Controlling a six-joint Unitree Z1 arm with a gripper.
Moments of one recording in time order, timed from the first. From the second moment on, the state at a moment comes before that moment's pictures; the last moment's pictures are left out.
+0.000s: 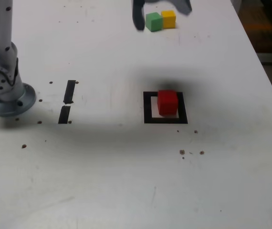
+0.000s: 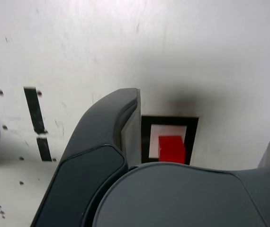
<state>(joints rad) 0.21 1.86 -1.77 1.46 0.16 0.19</state>
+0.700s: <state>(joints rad) 0.60 2.16 -2.29 1.52 0.19 0.73</state>
